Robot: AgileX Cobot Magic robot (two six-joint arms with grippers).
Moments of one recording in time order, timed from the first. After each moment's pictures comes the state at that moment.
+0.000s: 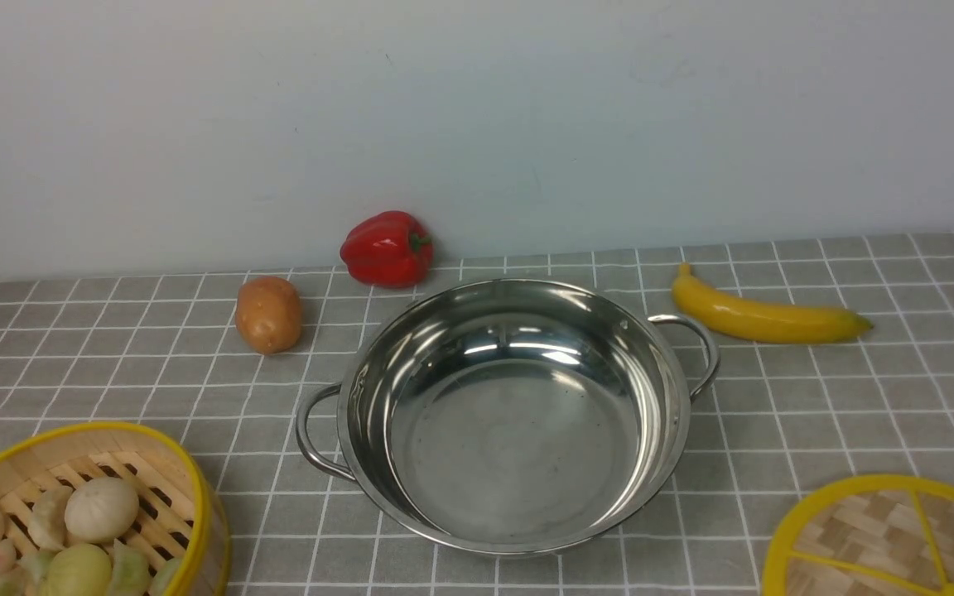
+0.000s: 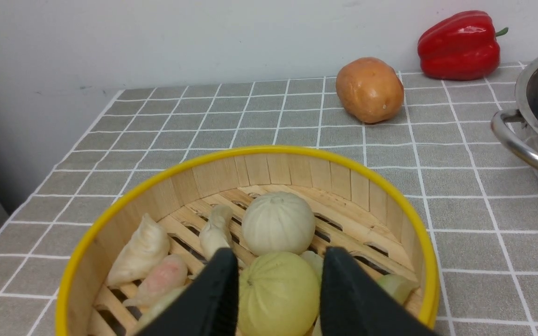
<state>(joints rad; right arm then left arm) 0.03 0.01 0.01 -0.16 0.35 0.36 0.13 0.00 0.01 0.01 0.35 0.09</state>
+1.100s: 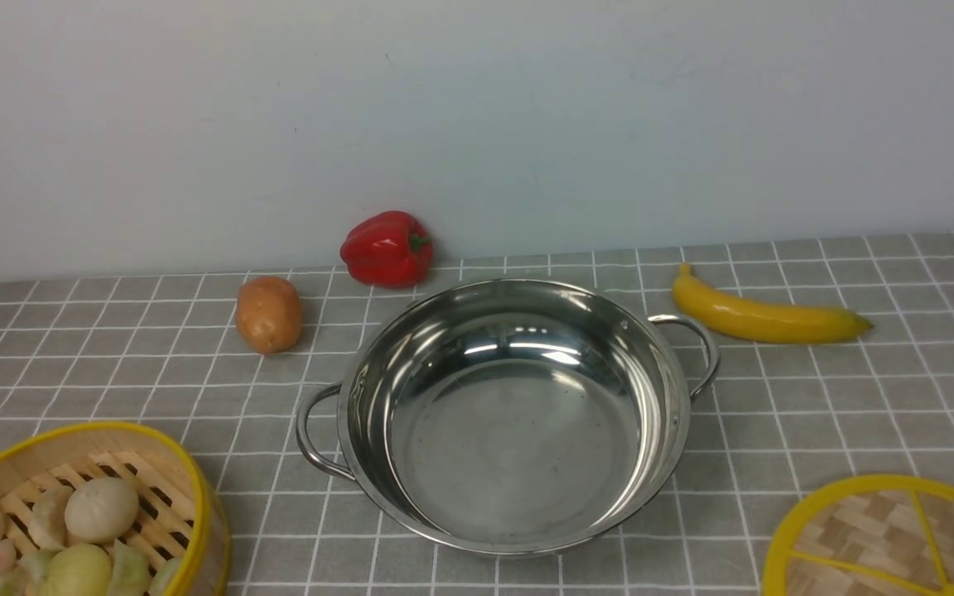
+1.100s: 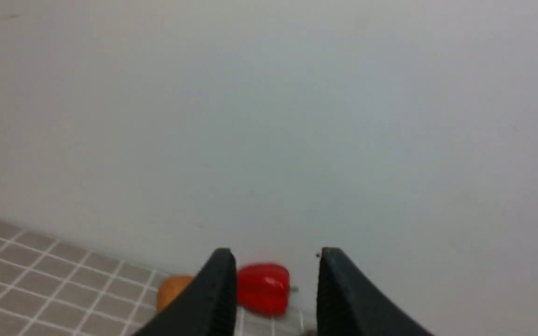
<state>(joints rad) 0.03 0.01 0.01 -0.16 0.35 0.36 0.13 0.12 -0.37 -0.56 0.37 0.14</state>
